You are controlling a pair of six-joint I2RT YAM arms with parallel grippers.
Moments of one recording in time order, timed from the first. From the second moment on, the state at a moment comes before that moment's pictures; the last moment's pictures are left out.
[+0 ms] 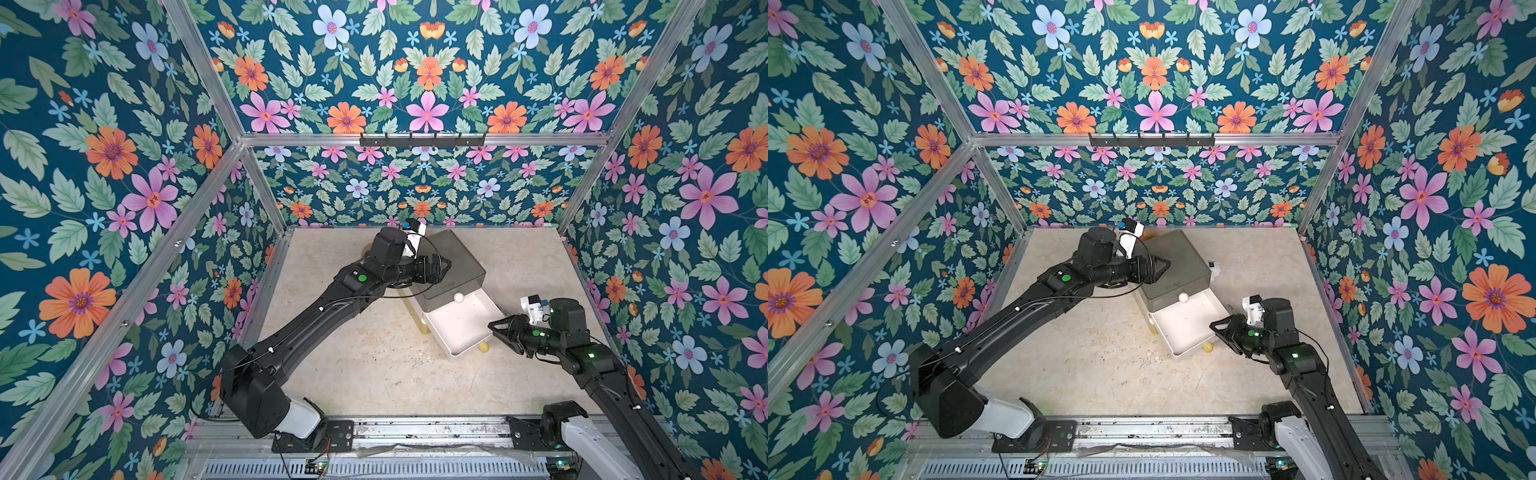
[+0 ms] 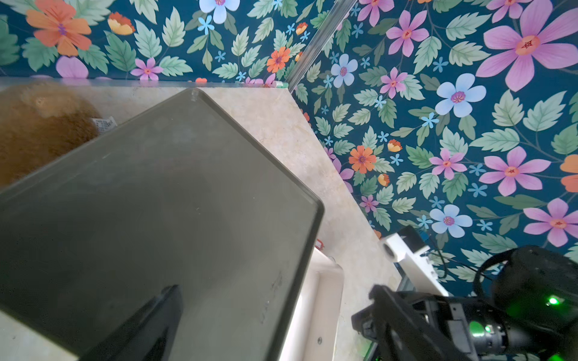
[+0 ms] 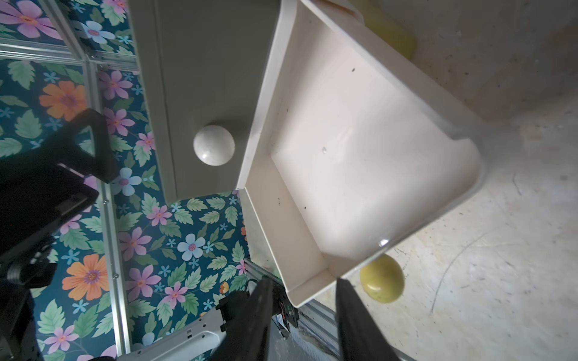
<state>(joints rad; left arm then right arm) -0.71 1.49 1.38 -0.35 0.28 -0.50 0.24 0.75 0.59 -0.58 -0.64 0.93</state>
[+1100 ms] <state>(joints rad) -0.69 1.61 1.38 -0.29 0.38 -0.55 0.29 0.85 0.52 -0.52 -0.47 0.95</state>
